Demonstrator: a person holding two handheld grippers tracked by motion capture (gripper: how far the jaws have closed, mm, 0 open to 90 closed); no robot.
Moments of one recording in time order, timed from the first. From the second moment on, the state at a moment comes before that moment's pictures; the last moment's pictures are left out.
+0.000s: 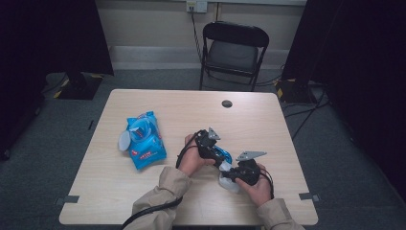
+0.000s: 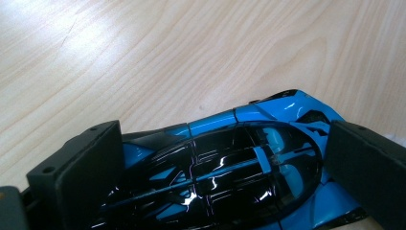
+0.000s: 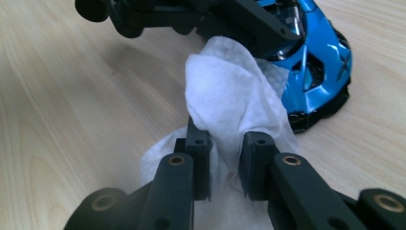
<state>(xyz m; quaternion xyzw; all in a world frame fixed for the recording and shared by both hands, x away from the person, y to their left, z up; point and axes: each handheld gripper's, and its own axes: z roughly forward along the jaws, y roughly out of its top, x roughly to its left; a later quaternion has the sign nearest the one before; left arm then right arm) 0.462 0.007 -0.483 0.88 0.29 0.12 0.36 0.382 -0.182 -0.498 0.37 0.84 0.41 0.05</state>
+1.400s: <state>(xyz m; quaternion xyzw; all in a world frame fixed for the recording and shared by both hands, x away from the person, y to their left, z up) 0.462 0.007 -0.483 0.88 0.29 0.12 0.36 0.415 -0.221 -0.500 0.45 0.79 0.41 0.07</state>
